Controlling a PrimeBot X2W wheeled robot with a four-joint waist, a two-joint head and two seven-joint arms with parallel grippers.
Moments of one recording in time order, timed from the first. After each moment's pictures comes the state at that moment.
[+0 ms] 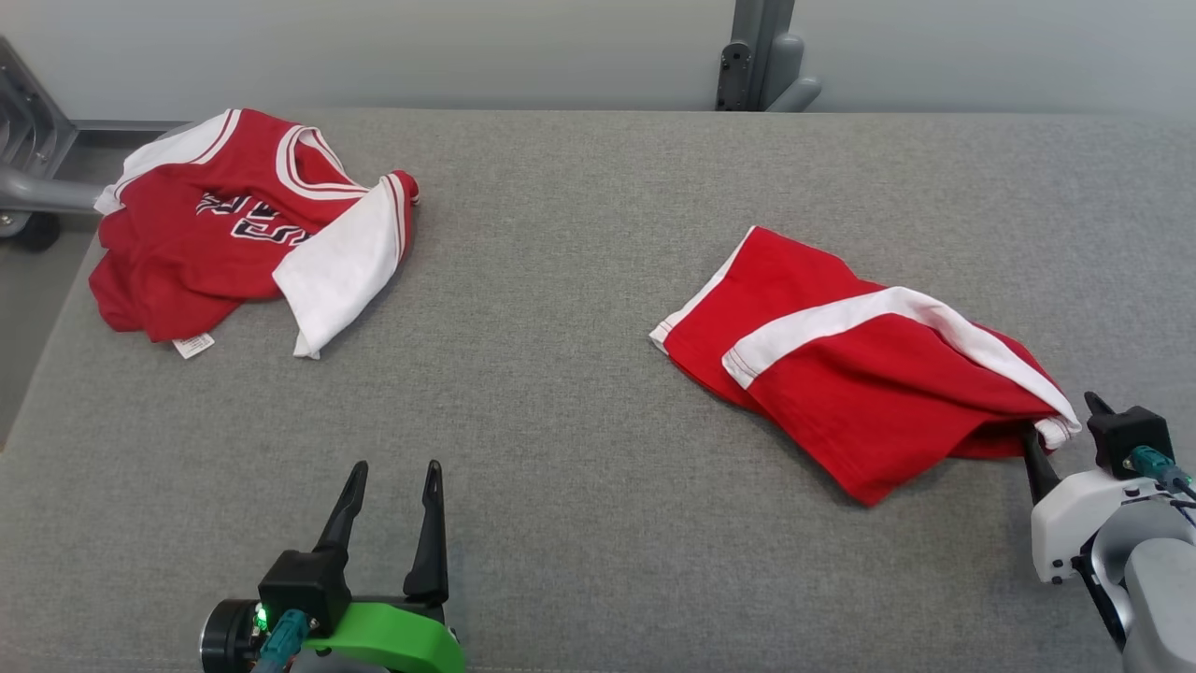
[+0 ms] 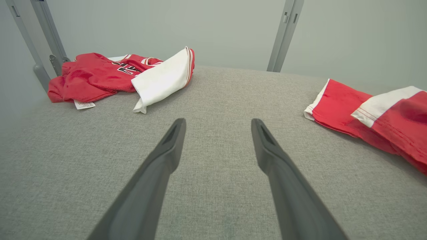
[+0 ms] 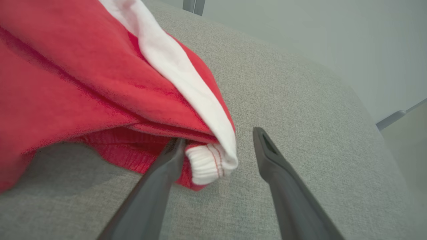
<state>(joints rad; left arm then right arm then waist) -0.02 0.05 -0.21 0.24 -0.23 -0.01 -0.26 -0.35 -0.33 0.02 0.79 -0.02 0.13 -0.25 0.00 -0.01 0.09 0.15</state>
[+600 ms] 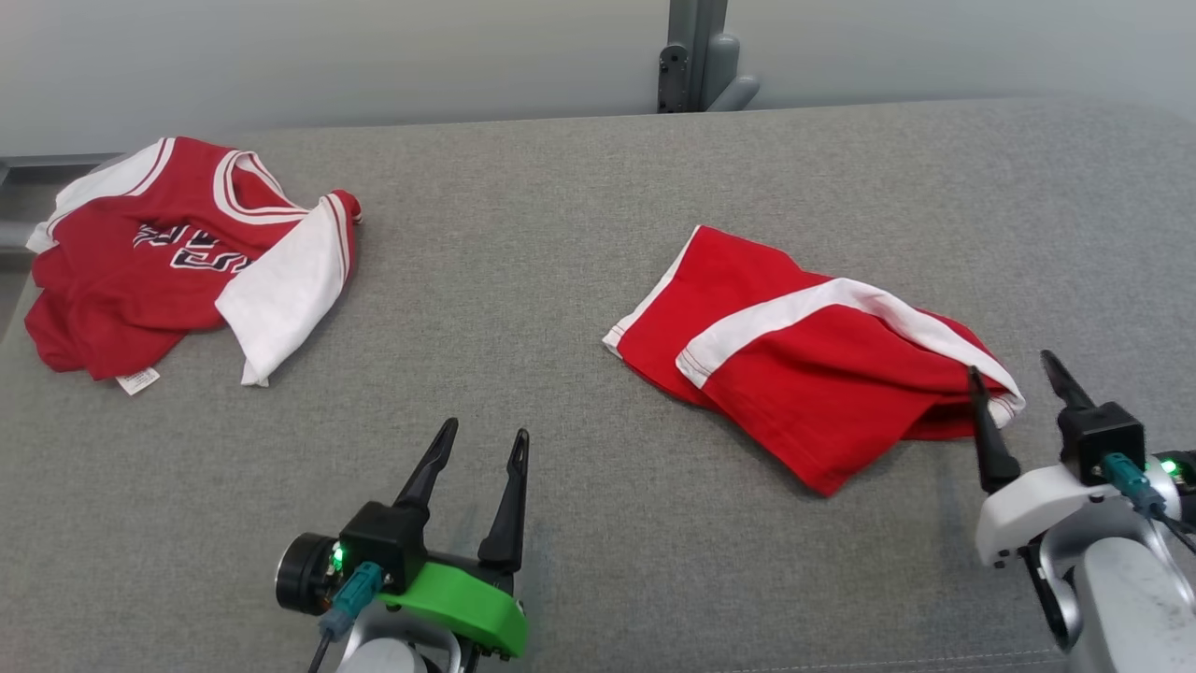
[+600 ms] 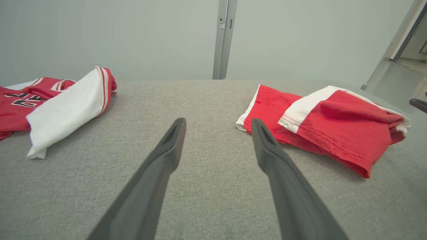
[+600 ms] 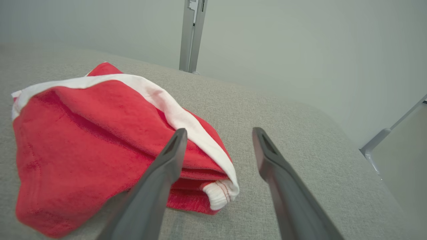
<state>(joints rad) -0.12 0.05 -0.35 0.28 -0.25 -0.04 -0.26 -0.24 -0.21 -0.07 0.47 -0.06 0.13 -0.26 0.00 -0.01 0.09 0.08</state>
